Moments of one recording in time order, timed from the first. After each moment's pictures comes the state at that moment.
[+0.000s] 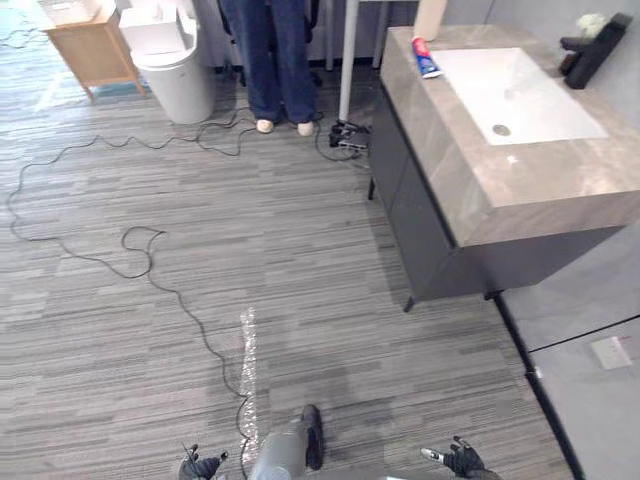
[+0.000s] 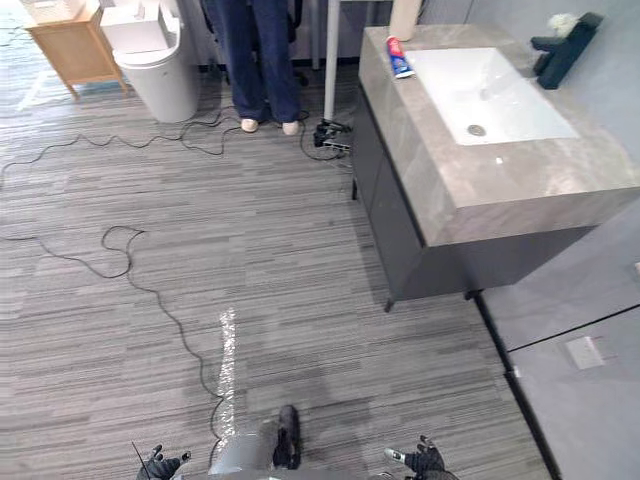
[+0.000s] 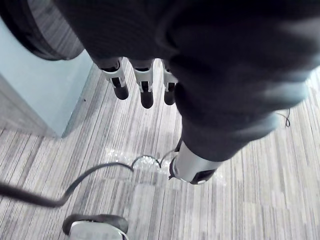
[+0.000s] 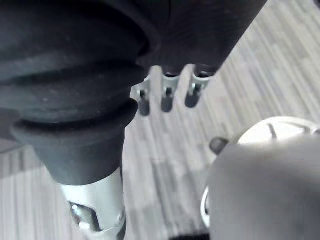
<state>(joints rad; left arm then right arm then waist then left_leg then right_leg) 0.17 0.05 0.46 0.98 0.06 -0.10 0.14 0.09 -0.04 -0.34 1.08 -0.15 -0.06 -0.05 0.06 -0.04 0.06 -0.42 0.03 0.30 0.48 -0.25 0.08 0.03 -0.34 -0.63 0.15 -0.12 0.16</state>
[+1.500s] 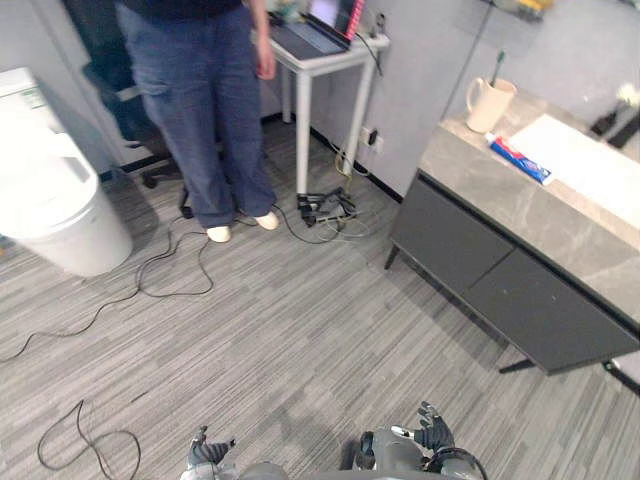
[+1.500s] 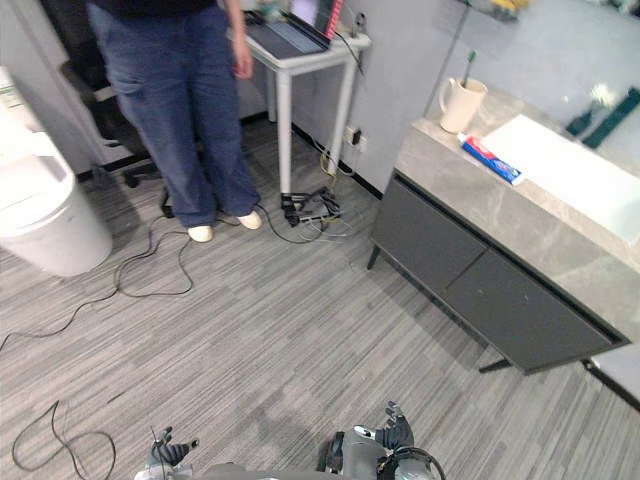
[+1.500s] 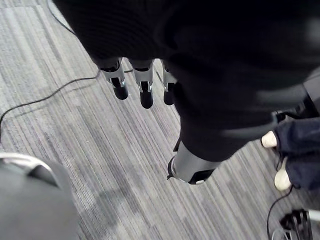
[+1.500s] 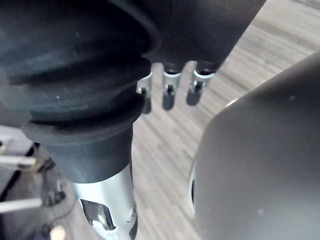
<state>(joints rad) 0.10 0.00 0.44 0.95 0.21 -0.10 0.13 0.16 0.04 -0.22 0.81 -0.19 -0.10 -0.02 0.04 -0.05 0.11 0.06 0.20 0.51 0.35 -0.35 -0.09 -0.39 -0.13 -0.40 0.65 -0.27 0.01</state>
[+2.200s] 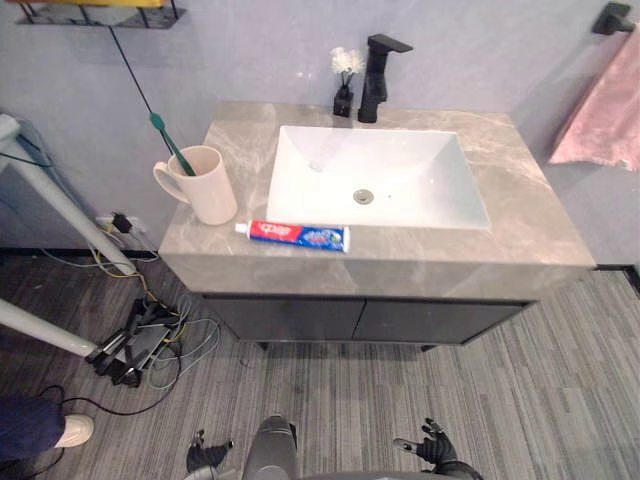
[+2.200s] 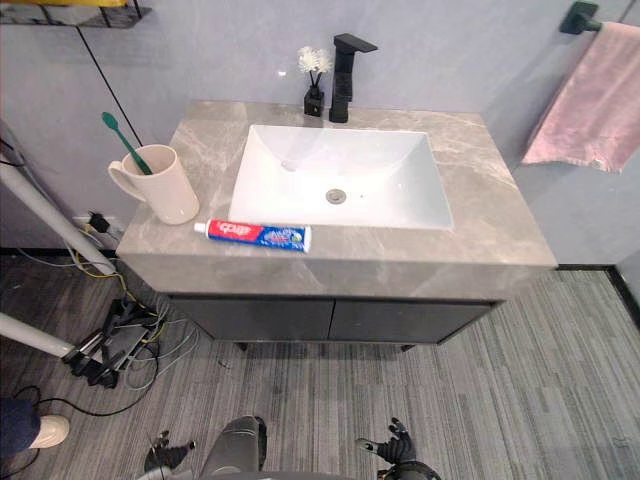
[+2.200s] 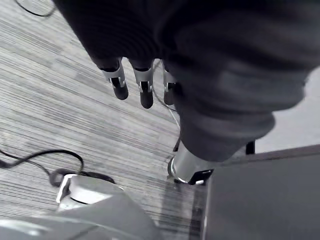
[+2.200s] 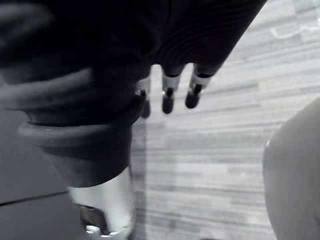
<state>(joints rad) 0.13 -0.02 0.51 0.90 0.21 -0.10 0.13 0.19 0.06 -0.19 0.83 -0.19 -0.07 -0.03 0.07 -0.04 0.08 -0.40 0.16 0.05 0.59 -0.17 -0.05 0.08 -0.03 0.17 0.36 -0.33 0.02</state>
